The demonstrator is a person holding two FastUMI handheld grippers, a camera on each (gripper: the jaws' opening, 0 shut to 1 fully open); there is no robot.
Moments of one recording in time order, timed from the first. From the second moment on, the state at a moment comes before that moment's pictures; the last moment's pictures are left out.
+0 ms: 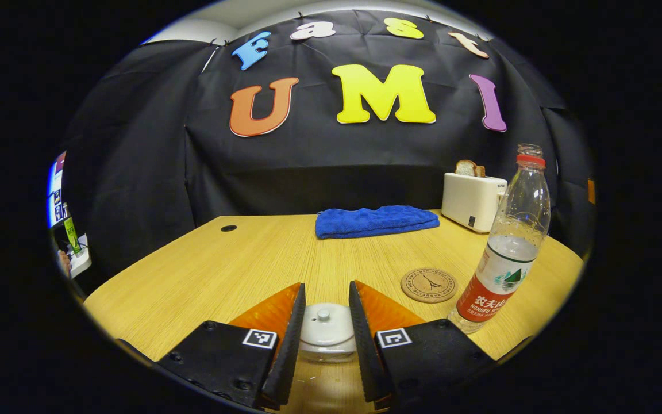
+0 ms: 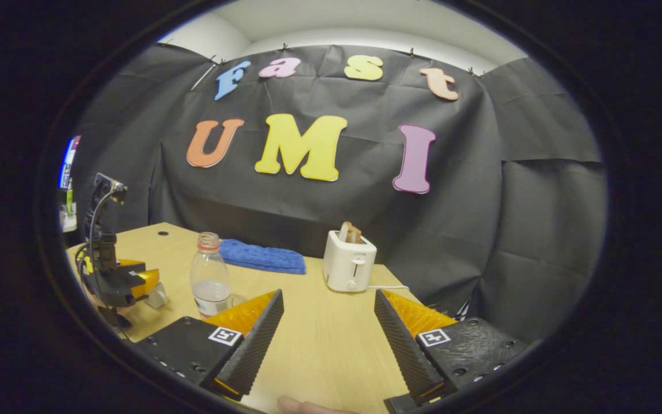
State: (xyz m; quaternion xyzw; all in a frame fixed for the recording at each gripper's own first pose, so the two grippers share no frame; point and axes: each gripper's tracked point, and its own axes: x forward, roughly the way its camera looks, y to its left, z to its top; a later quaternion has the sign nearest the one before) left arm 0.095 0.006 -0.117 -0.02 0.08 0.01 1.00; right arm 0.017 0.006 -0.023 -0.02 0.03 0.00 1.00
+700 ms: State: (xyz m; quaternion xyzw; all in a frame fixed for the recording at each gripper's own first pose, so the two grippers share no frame) left arm 0.103 0.004 -0.111 -0.01 0.06 -0.01 1.00; right arm 0.027 0.062 -0.097 0.05 0.10 0.05 0.99
